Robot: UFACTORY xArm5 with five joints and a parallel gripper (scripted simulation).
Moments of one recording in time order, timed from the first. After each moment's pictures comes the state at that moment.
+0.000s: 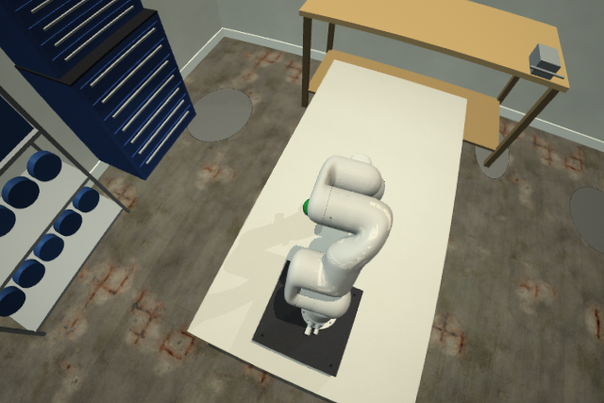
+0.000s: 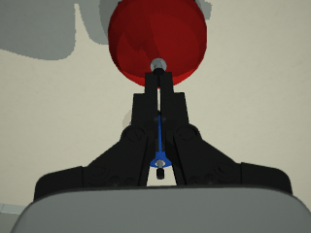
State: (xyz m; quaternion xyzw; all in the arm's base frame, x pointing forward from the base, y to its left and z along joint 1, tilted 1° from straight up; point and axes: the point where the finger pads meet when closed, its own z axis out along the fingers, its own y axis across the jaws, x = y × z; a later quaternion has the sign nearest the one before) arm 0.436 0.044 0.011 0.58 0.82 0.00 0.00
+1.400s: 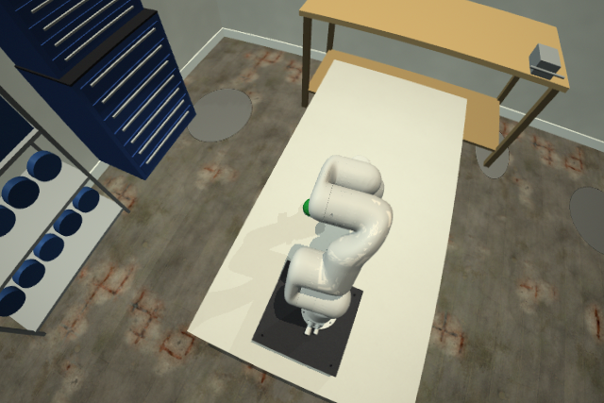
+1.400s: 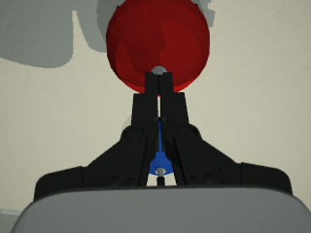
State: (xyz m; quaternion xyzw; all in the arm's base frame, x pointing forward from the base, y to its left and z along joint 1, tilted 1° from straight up) arm 0.436 0.044 0.000 0.58 0.82 0.00 0.00
